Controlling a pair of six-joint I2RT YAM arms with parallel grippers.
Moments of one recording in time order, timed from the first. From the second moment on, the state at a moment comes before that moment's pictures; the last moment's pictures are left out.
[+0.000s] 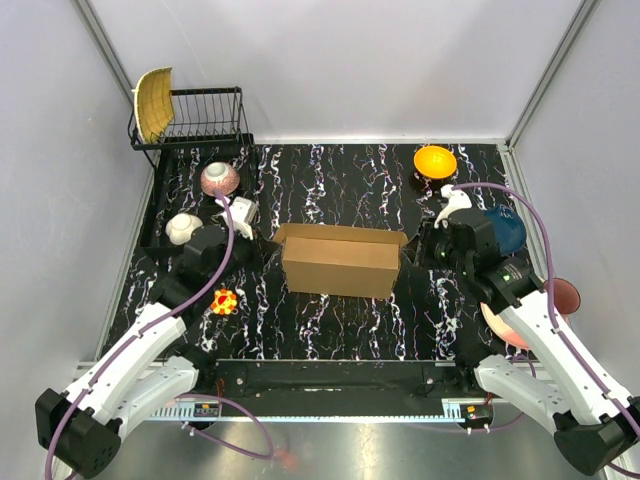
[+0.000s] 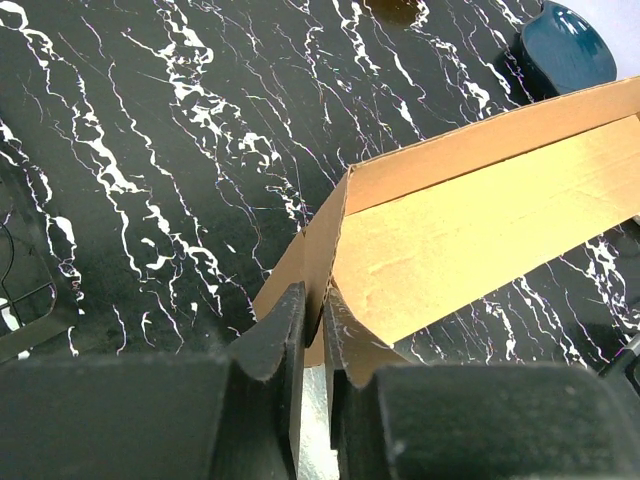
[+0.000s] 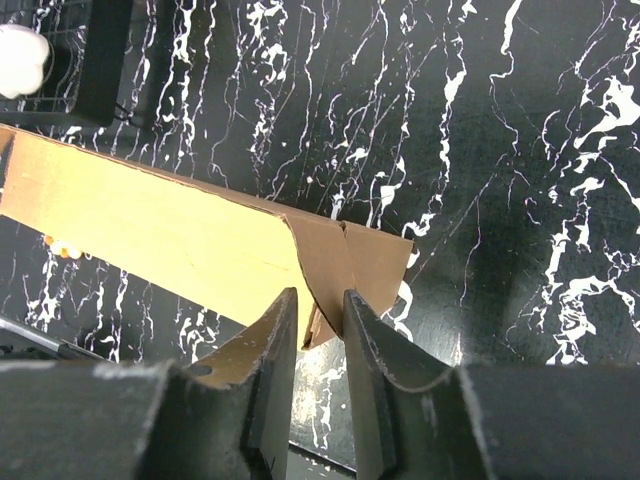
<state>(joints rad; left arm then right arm) -0.49 0.80 0.65 -0.17 0.16 -0.25 0.49 0.87 0.94 -0.64 -0.01 0.46</state>
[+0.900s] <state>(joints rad) -0.49 0.77 0.63 -0.13 0.18 -0.33 0.49 0.90 0.93 -0.58 -0.02 0.57</state>
